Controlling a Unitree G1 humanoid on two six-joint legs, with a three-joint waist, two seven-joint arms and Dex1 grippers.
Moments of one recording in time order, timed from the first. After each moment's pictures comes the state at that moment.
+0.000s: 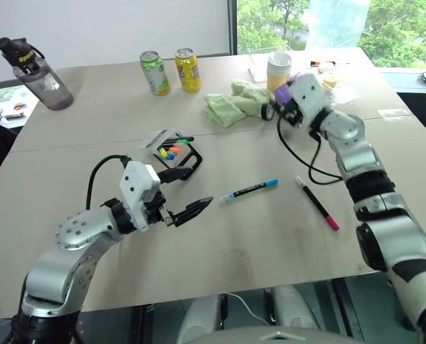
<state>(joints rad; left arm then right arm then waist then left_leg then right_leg) 0.02 0.68 0.18 -0.54 -0.59 0.42 -0.79 -0.88 -0.41 0.13 0.53 -0.05 -0.01 0.61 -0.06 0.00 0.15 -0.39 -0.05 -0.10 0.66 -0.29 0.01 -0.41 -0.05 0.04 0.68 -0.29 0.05</state>
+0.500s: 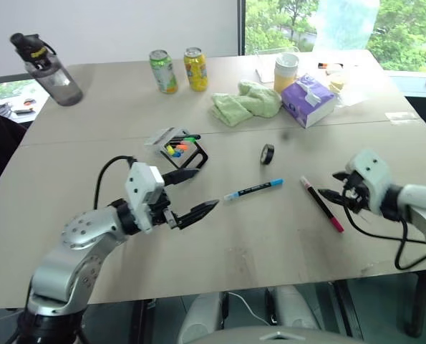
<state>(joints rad) -0.02 0.66 0.13 -0.53 -0.62 0.42 -0.84 -0.13 -0.74 -0.17 -0.61 0.26 1.03 0.76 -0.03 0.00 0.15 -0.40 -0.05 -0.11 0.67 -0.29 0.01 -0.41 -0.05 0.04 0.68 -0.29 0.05</state>
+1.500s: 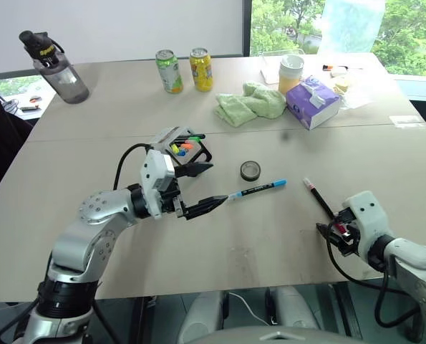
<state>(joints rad) -0.16 0.66 0.07 -0.38 -0.61 0.41 -0.96 0.13 -0.52 -0.15 -0.87 0.30 1.26 0.38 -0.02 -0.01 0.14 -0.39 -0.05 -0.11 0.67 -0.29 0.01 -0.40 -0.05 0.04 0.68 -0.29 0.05</state>
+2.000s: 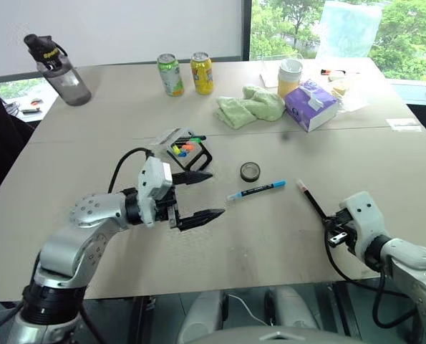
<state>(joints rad) -0.13 0.76 0.07 -0.41 -0.63 0.41 -1.07 0.13 -0.53 -0.14 -0.83 0.30 1.20 0.37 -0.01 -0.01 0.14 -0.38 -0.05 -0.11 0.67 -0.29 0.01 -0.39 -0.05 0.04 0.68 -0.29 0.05</state>
